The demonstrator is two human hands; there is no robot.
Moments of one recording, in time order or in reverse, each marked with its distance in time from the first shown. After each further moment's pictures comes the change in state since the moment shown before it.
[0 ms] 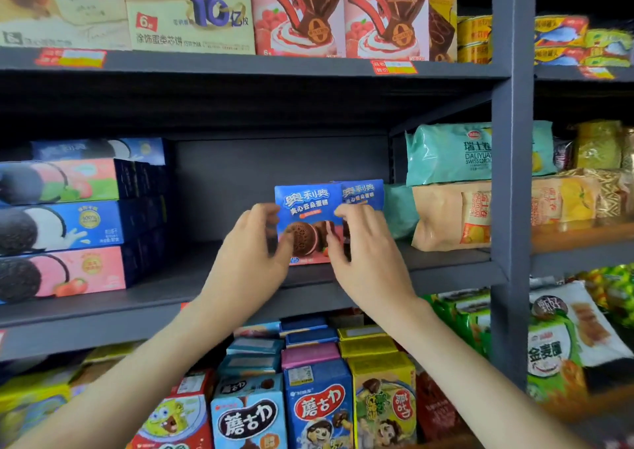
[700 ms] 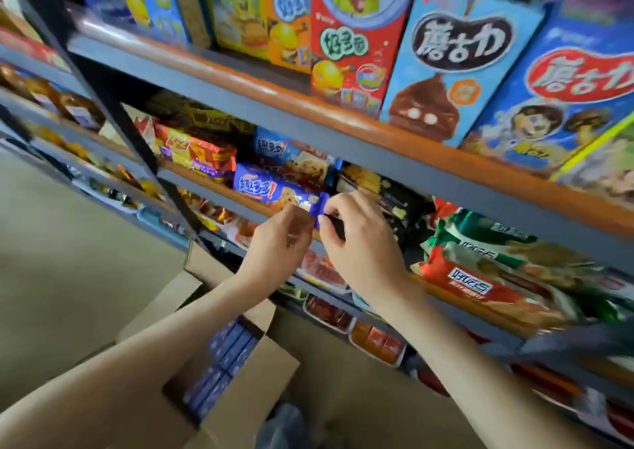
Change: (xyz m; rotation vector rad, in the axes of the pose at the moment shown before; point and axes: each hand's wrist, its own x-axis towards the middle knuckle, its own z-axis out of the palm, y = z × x) left_hand -0.401 -0.113 0.021 0.113 -0.151 -0.931; right_hand -0.331 -0.109 0.079 0.660 -0.836 0.015
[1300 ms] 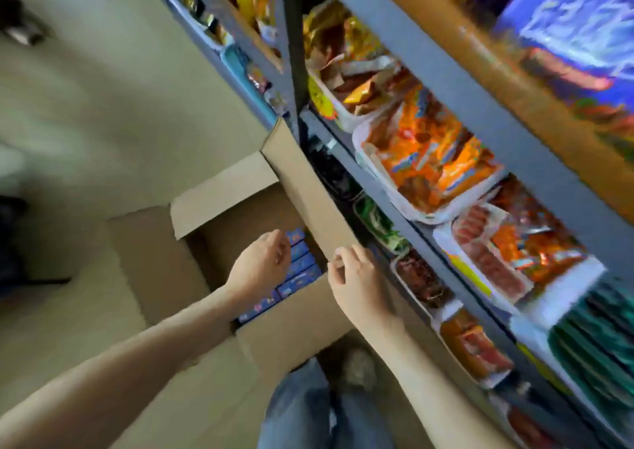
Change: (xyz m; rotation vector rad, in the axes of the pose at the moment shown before) left_hand -0.087 -0.433 0.033 0.307 -0.129 -0.681; right_hand -0.142 0.076 0.434 0.050 -0.695 0.107
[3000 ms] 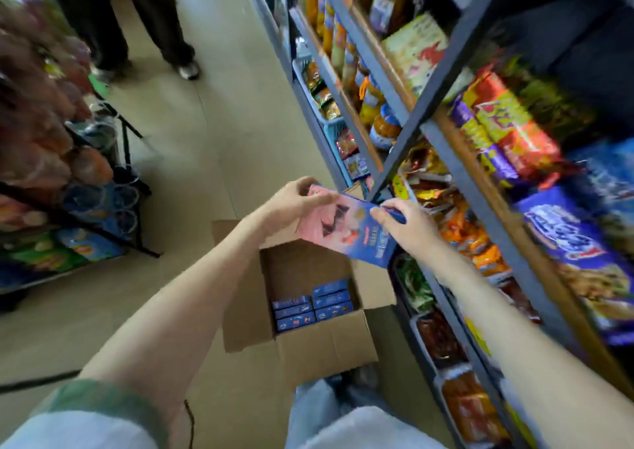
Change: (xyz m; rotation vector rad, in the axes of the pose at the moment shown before) left_hand -0.078 0.022 -0.287 -0.771 0.042 -0.121; right_hand 0.080 -0.210 -0.185 0.169 -0.327 -0.025
